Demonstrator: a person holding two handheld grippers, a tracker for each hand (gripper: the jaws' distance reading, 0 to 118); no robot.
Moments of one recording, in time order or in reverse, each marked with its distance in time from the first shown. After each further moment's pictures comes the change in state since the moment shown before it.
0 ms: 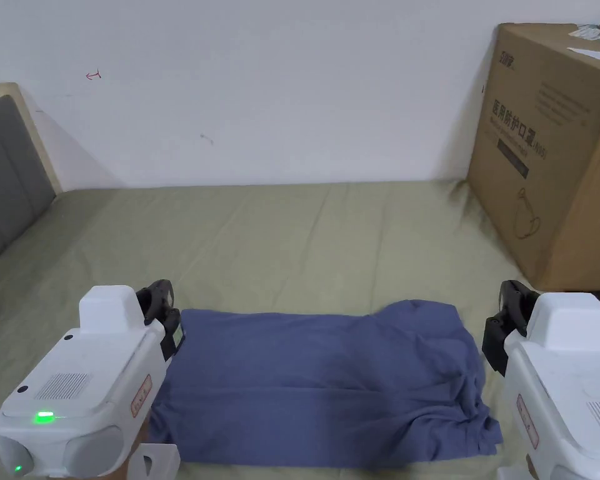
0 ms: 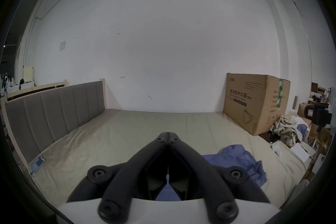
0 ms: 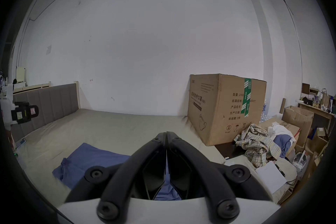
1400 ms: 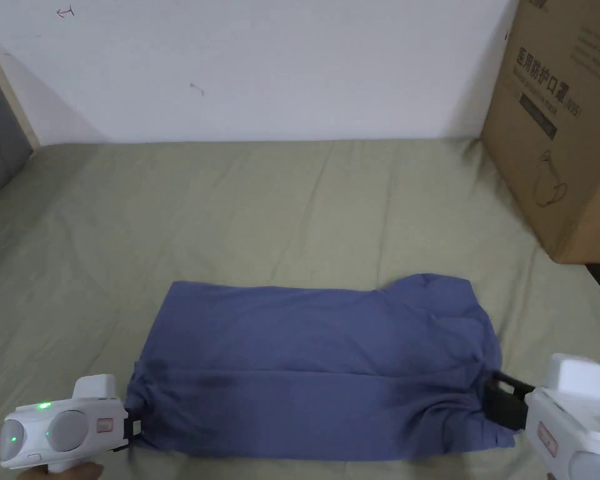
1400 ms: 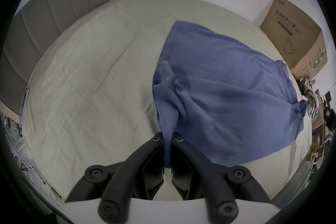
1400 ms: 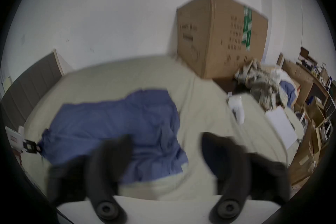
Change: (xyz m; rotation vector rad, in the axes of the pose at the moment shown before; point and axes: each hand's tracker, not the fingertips) left arm -0.110 -0.170 -0.129 -0.889 0.099 0.129; right arm 0.042 -0.142 -0.115 -0.619 -0.048 -0.120
